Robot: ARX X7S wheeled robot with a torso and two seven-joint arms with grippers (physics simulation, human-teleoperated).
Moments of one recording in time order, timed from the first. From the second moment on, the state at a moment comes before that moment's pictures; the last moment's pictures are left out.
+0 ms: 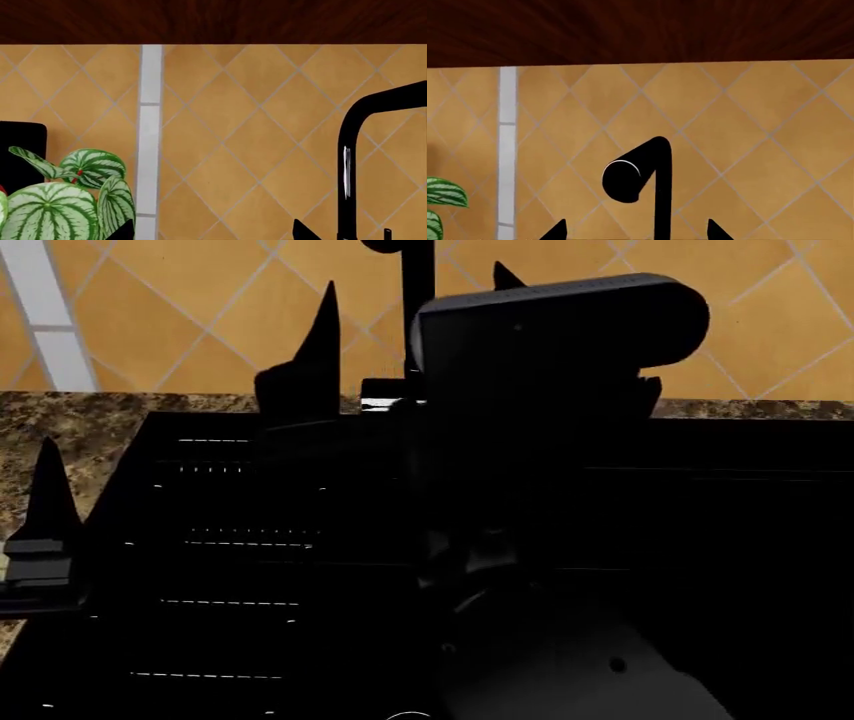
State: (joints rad) left arm -0.28 -0.36 0.10 0.61 -0.37 -0.43 -0.37; right arm 0.87 0.11 -0.25 -0.62 0.56 1.06 0.45
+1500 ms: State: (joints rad) left arm -0.28 -0.38 0.14 0.62 -0.36 -0.42 -0.39; right arm 1.00 0.09 -0.39 -0.20 0.50 0.74 0.41
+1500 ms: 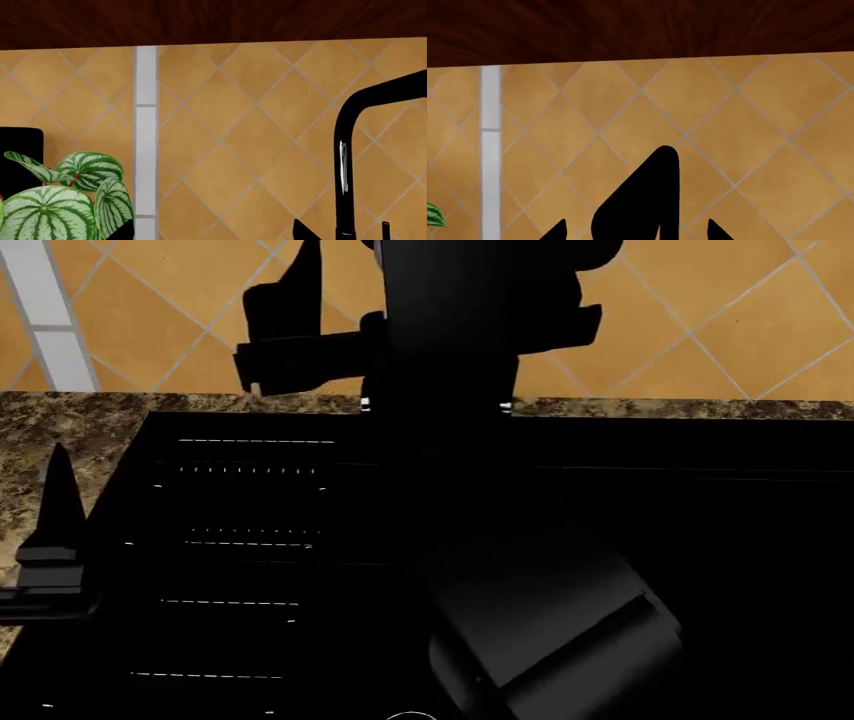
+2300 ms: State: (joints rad) left arm -0.28 -0.39 0.15 0.62 -0.36 -0.41 -0.40; right arm 1.05 0.12 -0.40 -0.06 0.50 0.63 0.41
